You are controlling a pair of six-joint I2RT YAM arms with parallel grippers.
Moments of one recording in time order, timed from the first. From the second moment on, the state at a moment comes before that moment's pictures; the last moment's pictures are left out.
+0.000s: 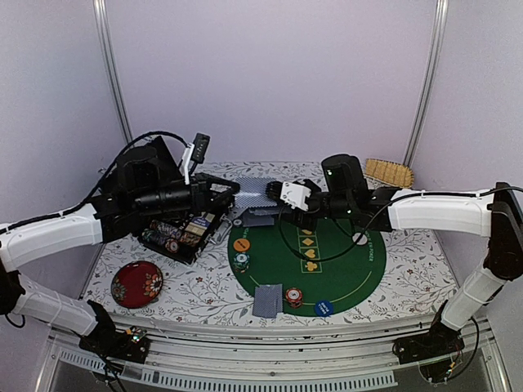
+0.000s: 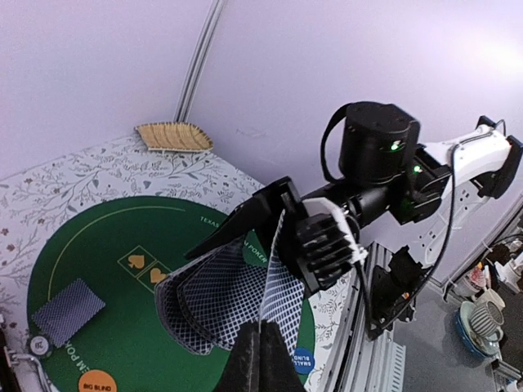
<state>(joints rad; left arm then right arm) -0.72 1.23 0.89 0.19 0.44 -0.34 0.84 1.61 1.12 0.07 -0.20 -0.70</state>
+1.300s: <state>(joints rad) -0.80 2.26 1.28 0.66 0.19 0.81 0.54 1.32 0.94 -0.04 -0.17 -0.58</state>
